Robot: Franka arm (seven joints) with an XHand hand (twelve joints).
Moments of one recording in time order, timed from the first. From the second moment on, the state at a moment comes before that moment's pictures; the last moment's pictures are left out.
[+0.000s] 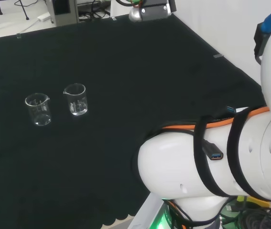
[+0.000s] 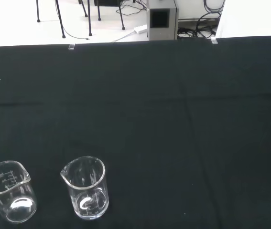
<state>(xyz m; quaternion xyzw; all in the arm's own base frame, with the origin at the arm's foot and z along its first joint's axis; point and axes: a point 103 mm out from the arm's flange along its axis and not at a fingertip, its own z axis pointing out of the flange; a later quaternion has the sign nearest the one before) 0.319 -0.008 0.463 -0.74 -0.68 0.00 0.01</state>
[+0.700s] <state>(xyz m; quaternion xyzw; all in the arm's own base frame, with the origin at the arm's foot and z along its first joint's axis) 0.374 -0.035 0.406 -0.73 -0.68 -0.04 0.03</state>
